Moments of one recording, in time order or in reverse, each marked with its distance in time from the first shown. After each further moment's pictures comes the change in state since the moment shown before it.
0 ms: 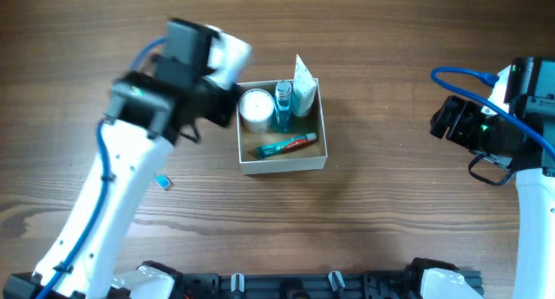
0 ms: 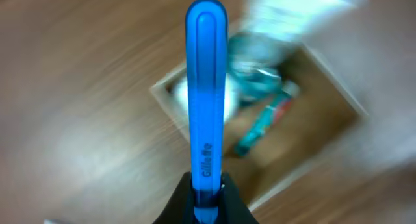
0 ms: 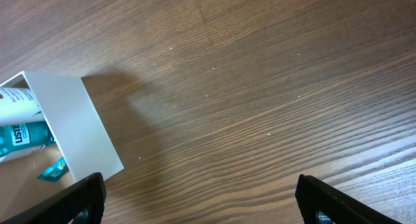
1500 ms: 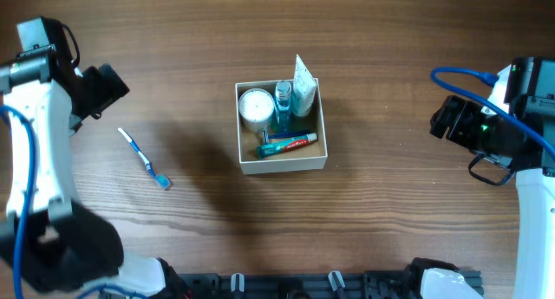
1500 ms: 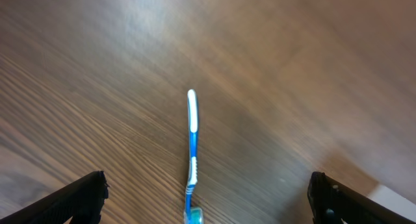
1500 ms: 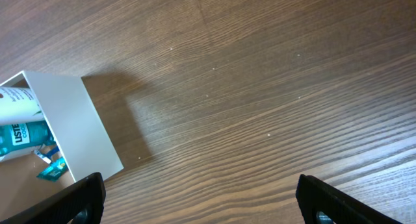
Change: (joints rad) left arm 0.758 0.270 -0.009 -0.029 -0.080 -0.576; right arm 0.000 0.000 0.000 0.002 0.000 -0.004
